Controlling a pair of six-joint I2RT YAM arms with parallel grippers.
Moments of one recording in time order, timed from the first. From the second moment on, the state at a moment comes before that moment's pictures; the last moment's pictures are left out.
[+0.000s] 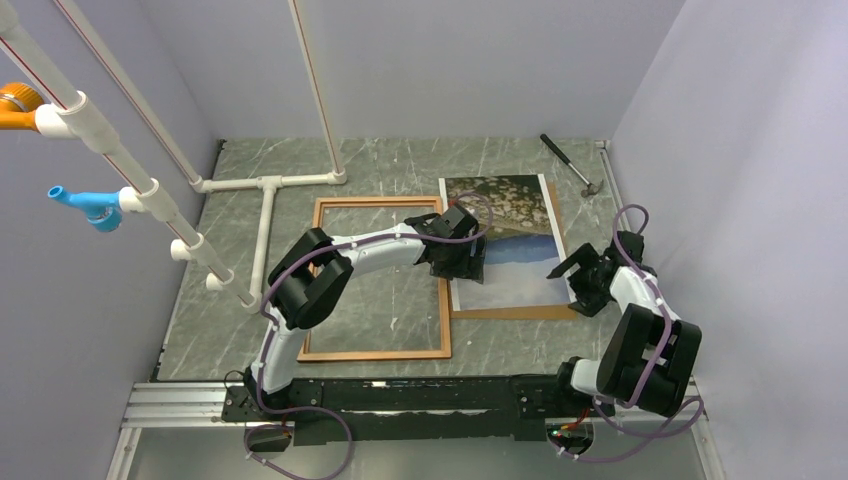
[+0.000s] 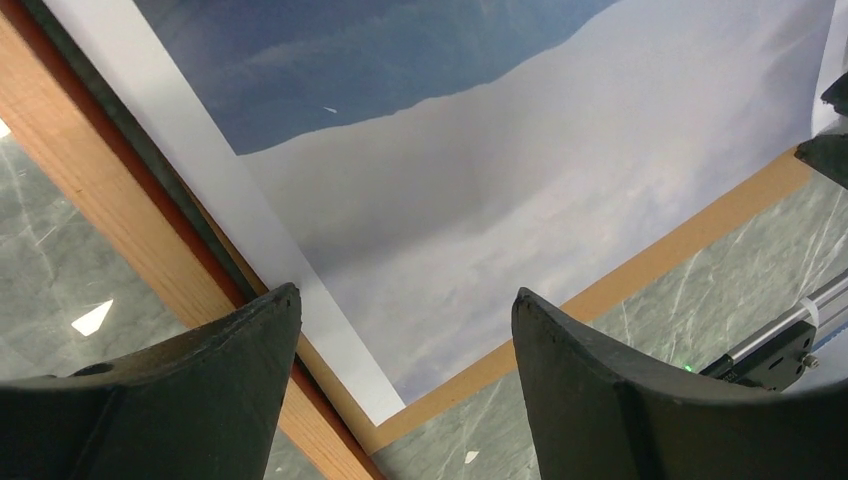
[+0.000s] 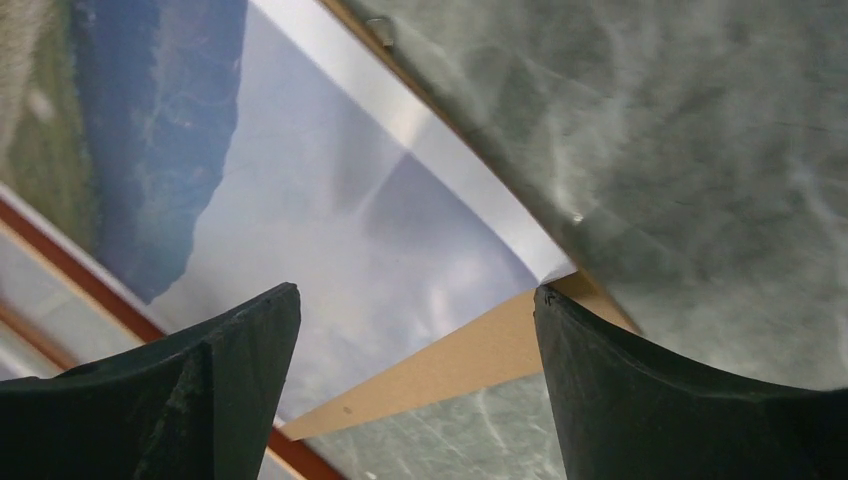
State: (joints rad) left arm -0.90 2.09 1.54 -0.42 0.10 -0.68; right arm -0.38 1.30 0.63 -0.51 -0.24 0.57
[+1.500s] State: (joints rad) left arm -0.90 2.09 1.54 -0.41 0.11 -0.67; right arm -0.54 1.29 0.31 0.23 -0.75 0.86
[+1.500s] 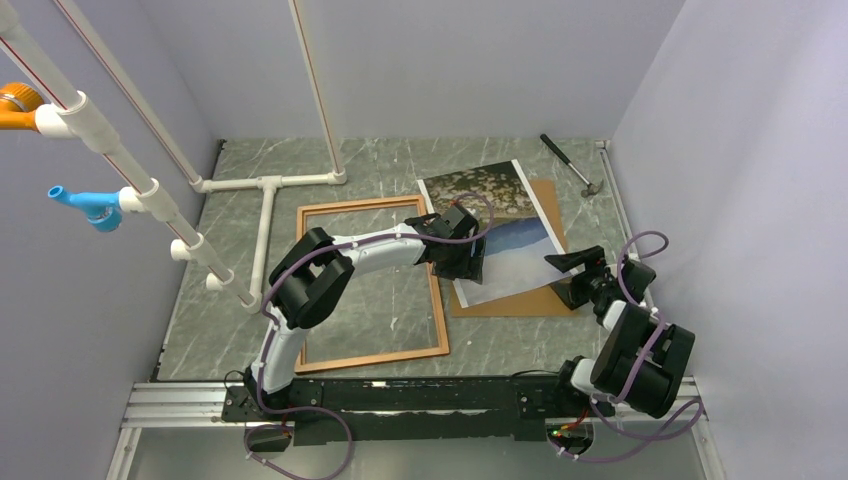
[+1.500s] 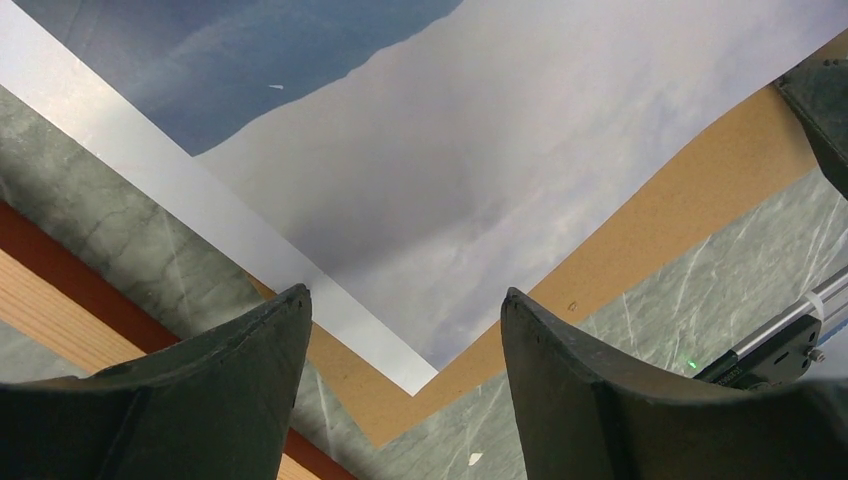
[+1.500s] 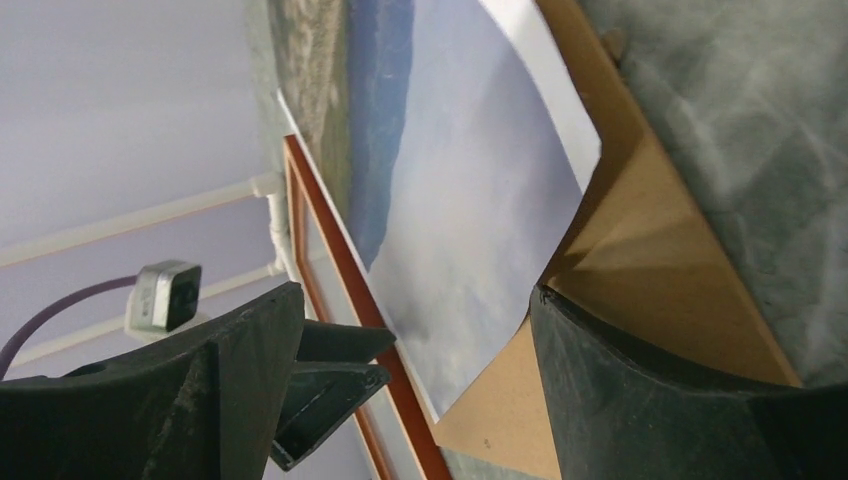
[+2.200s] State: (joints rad) left arm -0.90 2.10 1.54 -0.40 0.14 -0.67; right arm -0.54 1.50 0.22 0.70 -0.90 1.01
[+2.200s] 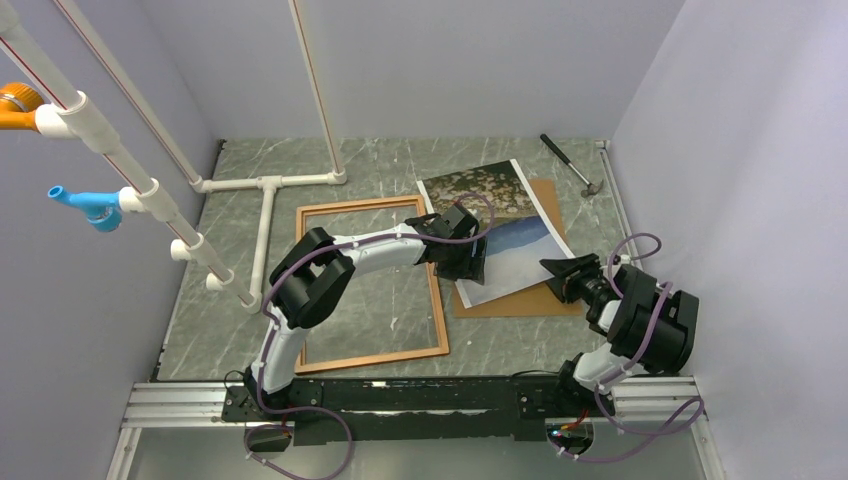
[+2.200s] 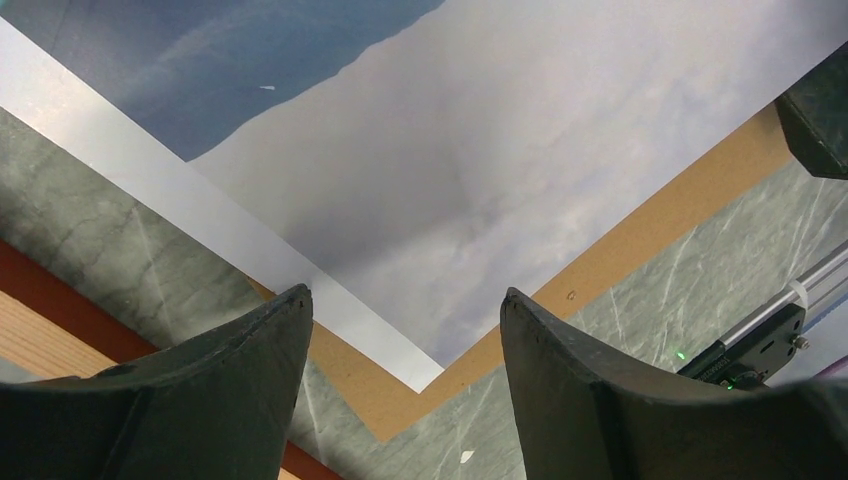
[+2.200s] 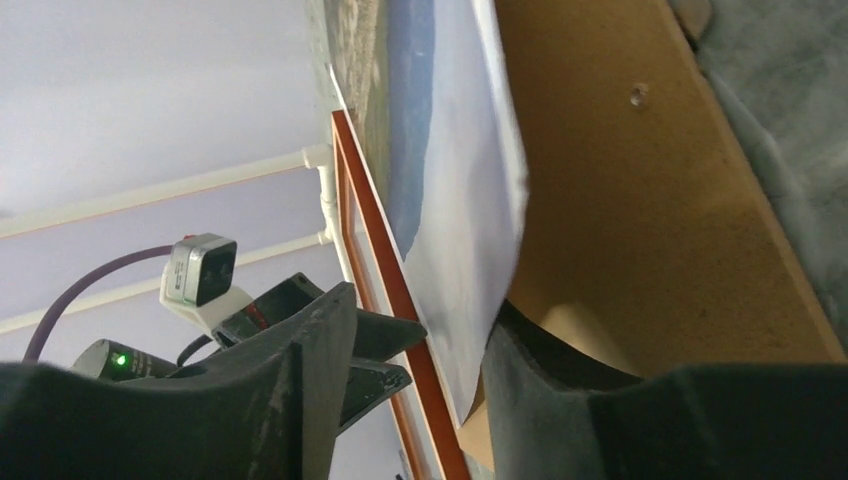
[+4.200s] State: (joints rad) left arm -0.70 1.06 1.05 -0.44 -0.22 -0.61; right arm 0.30 1.33 1.58 -0.75 -0.18 0.34
